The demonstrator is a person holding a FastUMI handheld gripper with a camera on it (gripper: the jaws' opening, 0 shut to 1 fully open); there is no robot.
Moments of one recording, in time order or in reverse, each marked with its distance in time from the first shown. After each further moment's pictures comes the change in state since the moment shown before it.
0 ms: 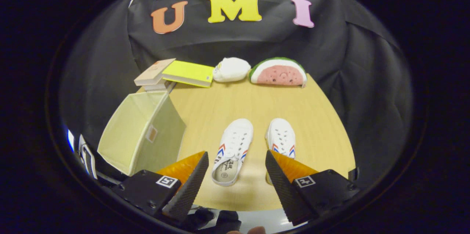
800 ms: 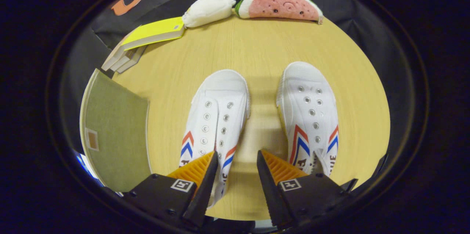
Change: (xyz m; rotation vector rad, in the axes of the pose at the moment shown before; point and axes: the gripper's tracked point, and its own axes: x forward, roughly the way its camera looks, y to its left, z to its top) arm 0.127 -0.019 -0.031 0.128 0.412 0.088
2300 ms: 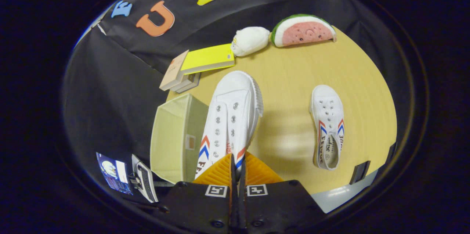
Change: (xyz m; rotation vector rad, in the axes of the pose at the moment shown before) arm -0.179 0.104 -0.014 0.009 -0.150 0.309
